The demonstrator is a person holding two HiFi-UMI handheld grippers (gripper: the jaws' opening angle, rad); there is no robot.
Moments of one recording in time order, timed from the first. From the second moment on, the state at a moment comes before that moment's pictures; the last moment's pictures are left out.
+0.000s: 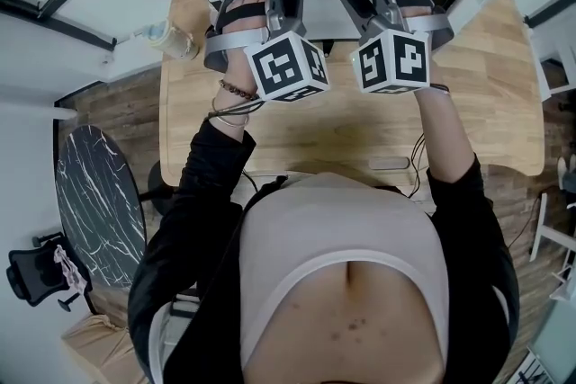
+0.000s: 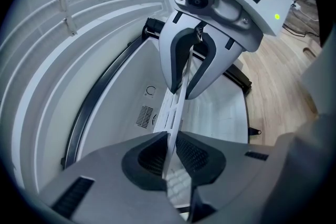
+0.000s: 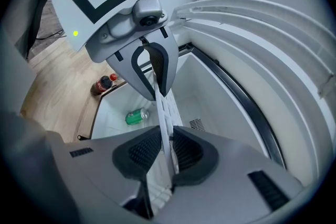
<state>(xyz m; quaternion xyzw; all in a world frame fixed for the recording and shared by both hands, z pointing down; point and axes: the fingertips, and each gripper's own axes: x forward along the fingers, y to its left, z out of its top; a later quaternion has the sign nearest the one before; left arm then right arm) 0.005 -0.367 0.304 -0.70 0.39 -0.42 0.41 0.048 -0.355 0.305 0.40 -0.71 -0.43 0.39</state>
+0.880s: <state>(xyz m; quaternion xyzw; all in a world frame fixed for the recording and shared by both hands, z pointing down) 0.003 -0.351 0.306 -0.70 0.39 -0.43 0.42 0.046 -0.335 0.305 0.40 -0.71 -0.43 0.38</state>
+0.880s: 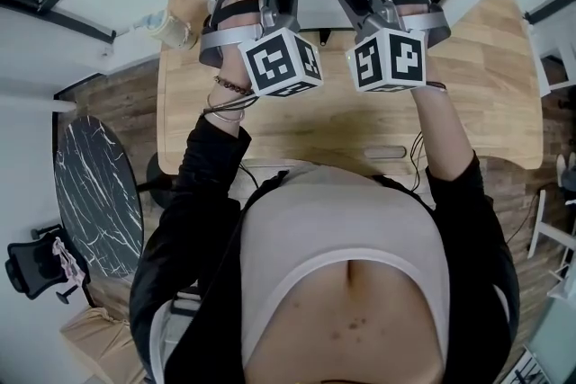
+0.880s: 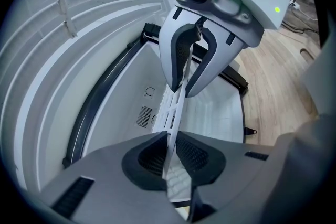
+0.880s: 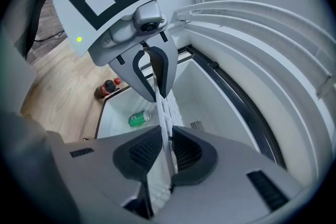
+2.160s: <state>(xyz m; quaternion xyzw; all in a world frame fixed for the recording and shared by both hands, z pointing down) 0.001 -0.339 0.307 -0.70 0.40 -0.43 0.42 0.031 -0.340 0.310 0.38 -0.68 -0.47 0.40</state>
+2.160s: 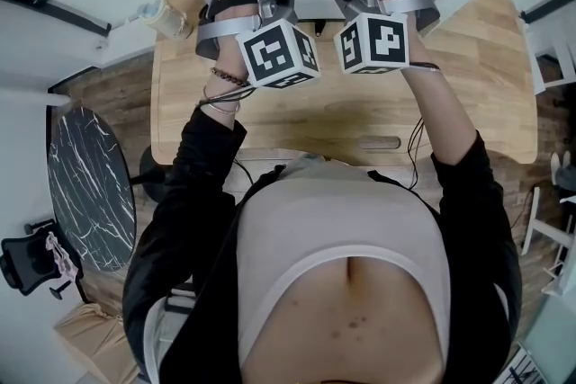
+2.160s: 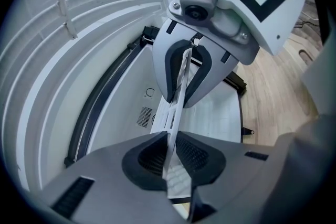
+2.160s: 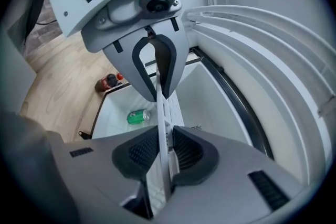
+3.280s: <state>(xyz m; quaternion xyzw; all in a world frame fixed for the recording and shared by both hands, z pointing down) 0.000 -0.316 0.303 -0.70 0.40 -0.42 0.42 0.031 -0.311 0.301 0.41 -0.69 -0.45 0.39</state>
